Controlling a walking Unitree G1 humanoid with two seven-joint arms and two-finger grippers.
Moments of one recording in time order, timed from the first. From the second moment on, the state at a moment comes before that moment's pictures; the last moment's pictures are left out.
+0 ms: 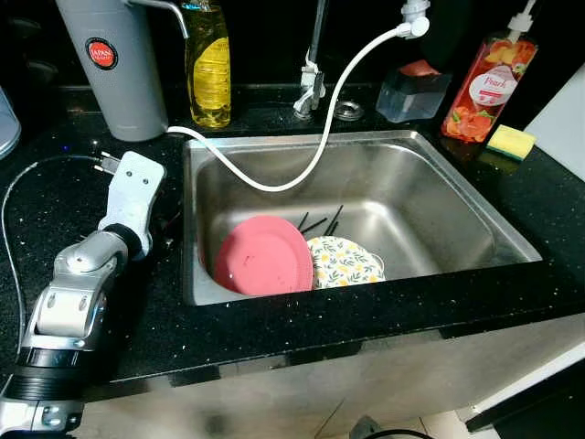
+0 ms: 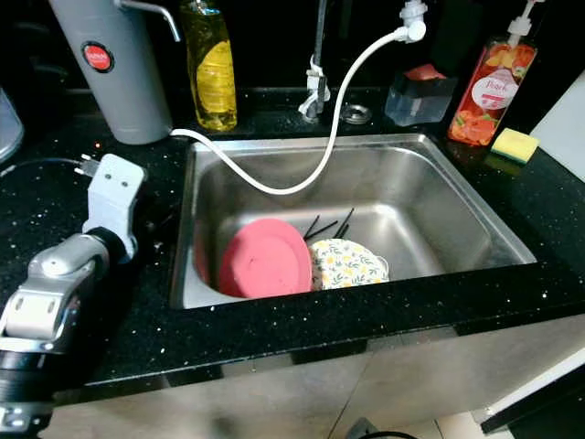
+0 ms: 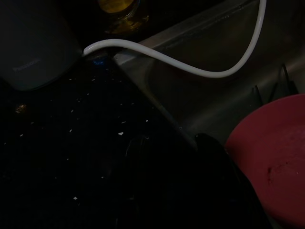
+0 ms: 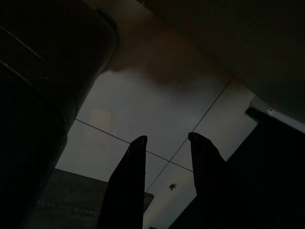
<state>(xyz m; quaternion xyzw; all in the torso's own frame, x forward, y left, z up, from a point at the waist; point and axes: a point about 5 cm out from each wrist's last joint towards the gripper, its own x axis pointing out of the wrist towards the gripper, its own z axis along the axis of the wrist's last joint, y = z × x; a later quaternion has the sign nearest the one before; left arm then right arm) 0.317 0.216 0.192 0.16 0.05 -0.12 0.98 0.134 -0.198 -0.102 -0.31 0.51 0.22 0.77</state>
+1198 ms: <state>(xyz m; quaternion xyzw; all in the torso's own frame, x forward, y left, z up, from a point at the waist) 0.323 0.217 0.194 0.16 0.04 -0.12 0.98 0.135 -0.198 -0.102 -0.29 0.51 0.20 0.78</state>
